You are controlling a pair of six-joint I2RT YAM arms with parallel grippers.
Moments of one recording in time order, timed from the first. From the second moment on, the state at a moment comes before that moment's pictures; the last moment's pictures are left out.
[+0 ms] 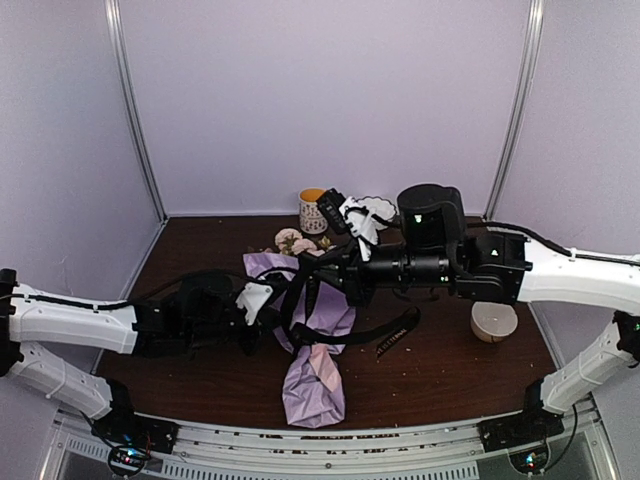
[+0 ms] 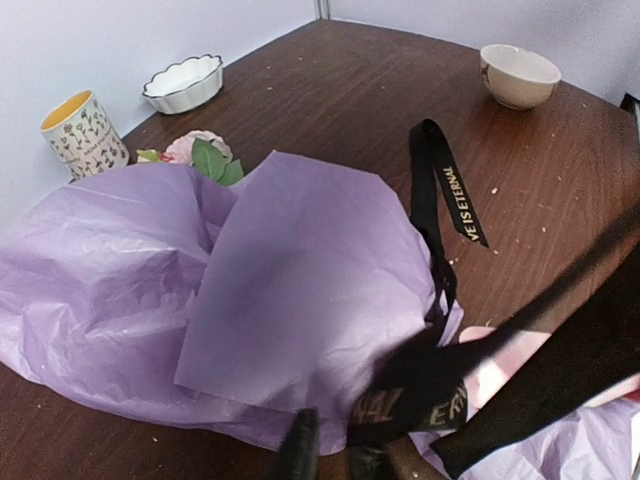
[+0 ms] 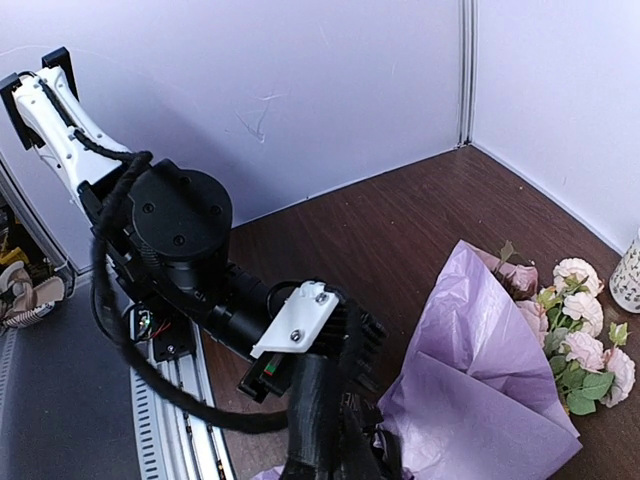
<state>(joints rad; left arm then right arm) -1.02 1.23 0.61 0.11 -0.13 0.04 1.13 1.39 1.24 -0.15 -0.10 0.11</state>
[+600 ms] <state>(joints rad) -0.98 1.22 0.58 0.21 -0.03 0.01 1.13 1.38 1.12 -0.09 -0.17 0.21</state>
